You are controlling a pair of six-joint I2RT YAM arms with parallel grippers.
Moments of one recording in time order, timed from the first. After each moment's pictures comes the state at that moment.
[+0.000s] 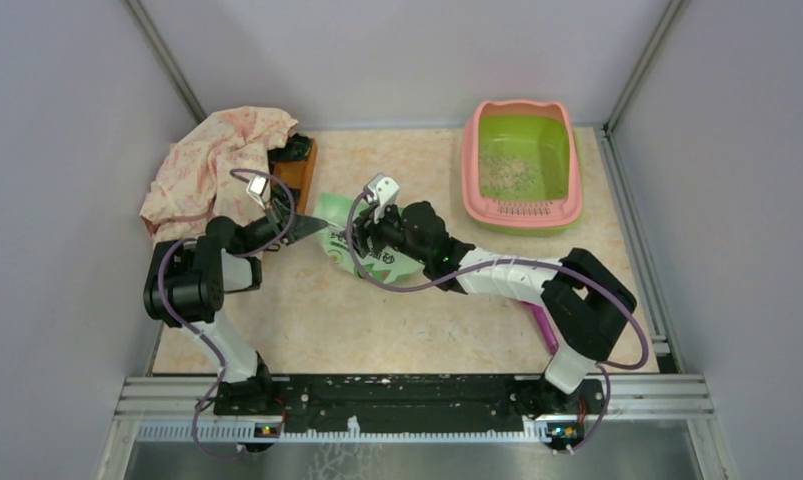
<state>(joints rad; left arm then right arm) 0.14 1.78 0.54 1.54 1.19 -1.23 0.91 1.65 0.99 0.57 -0.04 0.08</state>
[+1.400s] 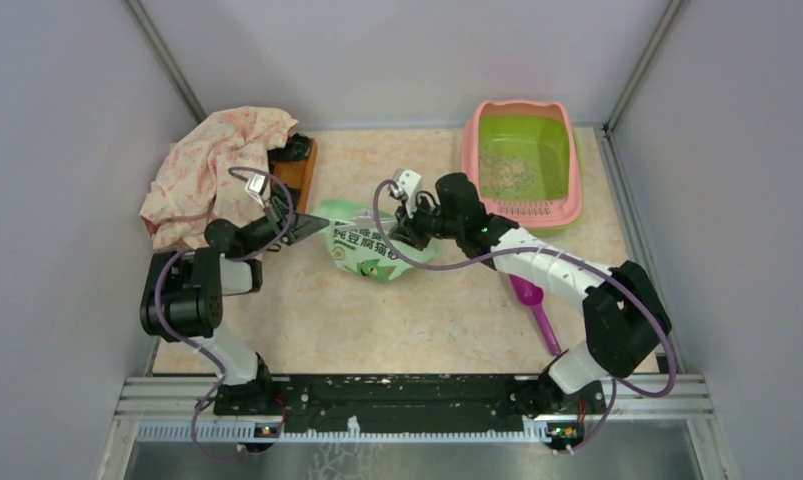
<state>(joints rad) 0.11 1.70 0.52 1.54 1.17 -1.35 0.71 1.49 1.03 0.03 -0.42 -0.17</state>
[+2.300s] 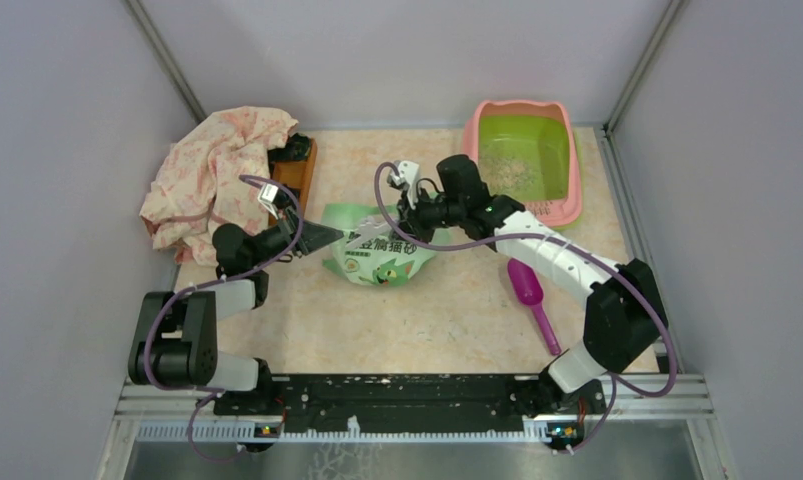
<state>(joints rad) -0.03 1.40 0.41 1.26 1.08 -1.13 0.65 1.52 1.20 -0.25 -0.64 -0.21</state>
